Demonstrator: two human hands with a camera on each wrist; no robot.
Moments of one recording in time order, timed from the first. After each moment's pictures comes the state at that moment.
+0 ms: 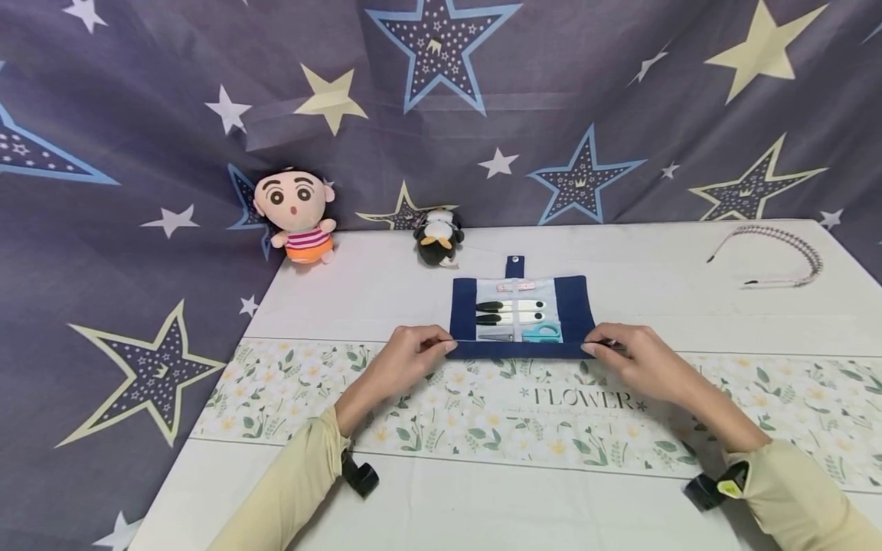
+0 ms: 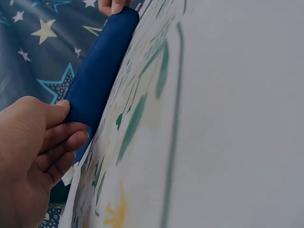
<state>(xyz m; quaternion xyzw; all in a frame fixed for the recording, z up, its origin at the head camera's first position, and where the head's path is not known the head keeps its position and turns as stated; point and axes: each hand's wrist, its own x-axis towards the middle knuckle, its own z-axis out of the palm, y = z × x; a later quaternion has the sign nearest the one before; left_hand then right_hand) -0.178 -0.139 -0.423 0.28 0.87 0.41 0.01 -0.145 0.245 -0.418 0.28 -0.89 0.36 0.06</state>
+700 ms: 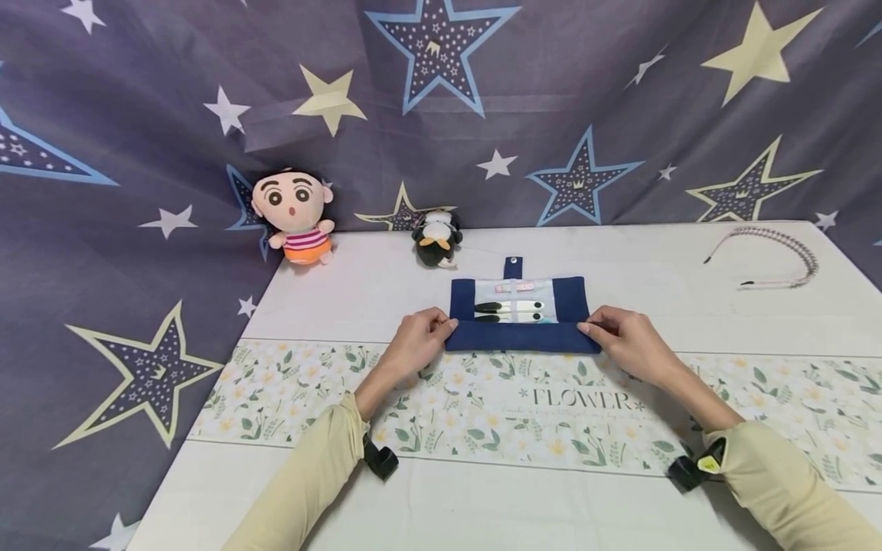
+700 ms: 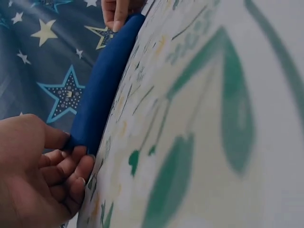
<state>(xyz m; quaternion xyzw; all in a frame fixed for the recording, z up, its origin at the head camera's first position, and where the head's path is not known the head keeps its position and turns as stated) -0.196 -0.115 -0.420 0.17 0.89 0.42 0.03 -0.166 0.237 -0.426 0.15 -0.91 0.39 0.05</state>
